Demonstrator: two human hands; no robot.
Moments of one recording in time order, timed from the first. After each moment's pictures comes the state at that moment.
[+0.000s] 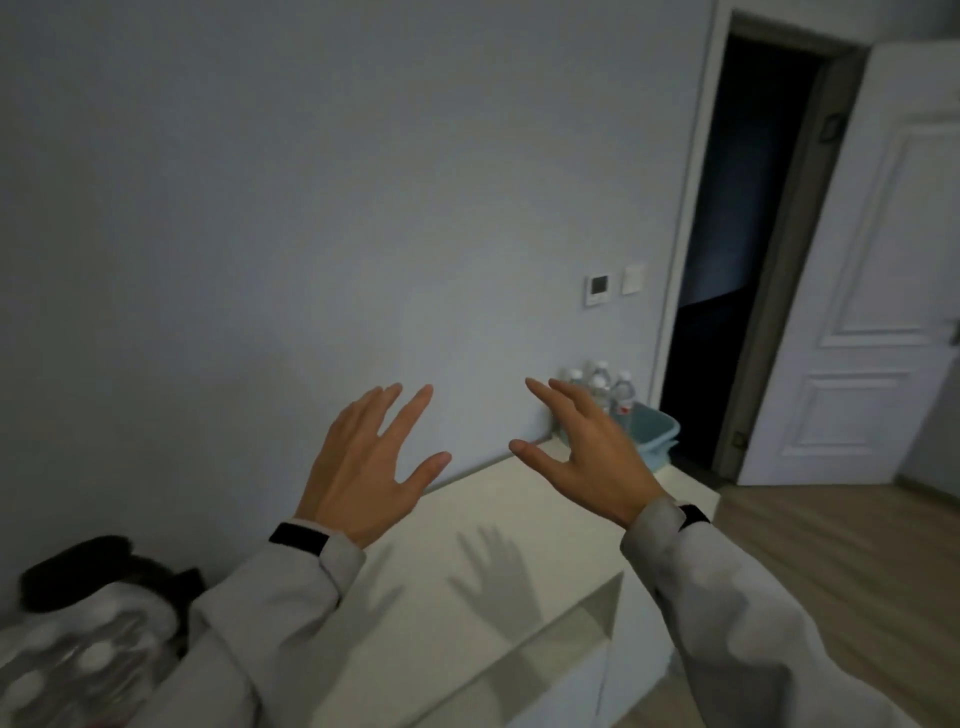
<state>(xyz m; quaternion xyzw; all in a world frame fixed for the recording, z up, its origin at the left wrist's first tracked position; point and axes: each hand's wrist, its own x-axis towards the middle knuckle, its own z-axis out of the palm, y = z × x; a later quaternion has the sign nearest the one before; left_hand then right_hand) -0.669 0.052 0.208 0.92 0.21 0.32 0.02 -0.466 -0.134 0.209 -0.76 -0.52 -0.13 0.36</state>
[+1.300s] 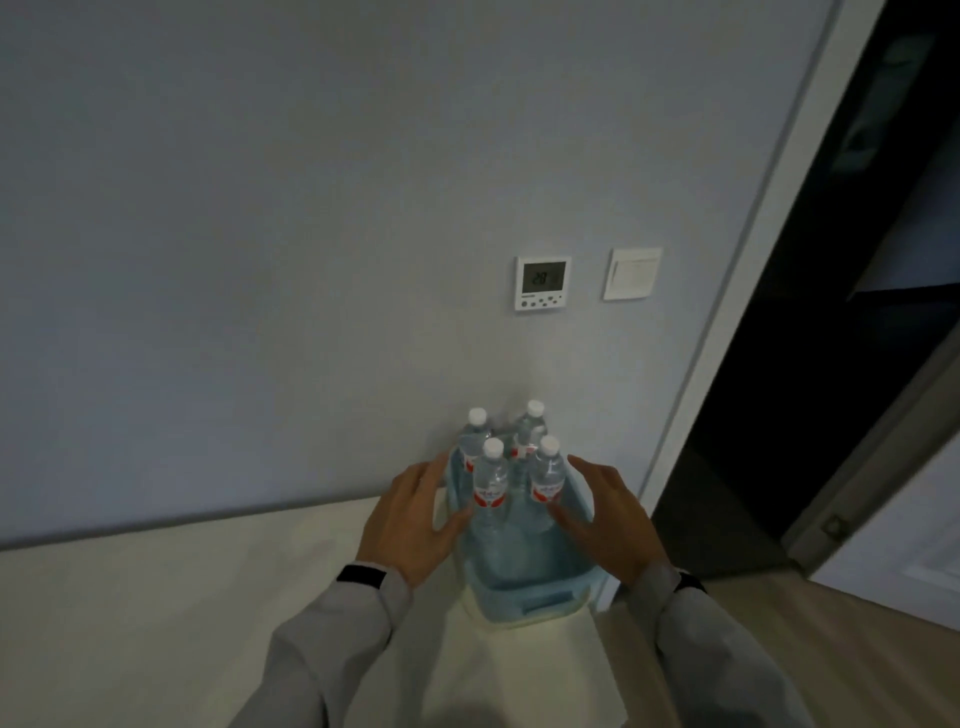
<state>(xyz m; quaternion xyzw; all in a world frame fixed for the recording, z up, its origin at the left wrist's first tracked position) -0.043 0.042 0.032 0.85 0.43 0.24 0.18 0.205 -0.071 0.034 -0.76 -0.54 0.15 0.33</state>
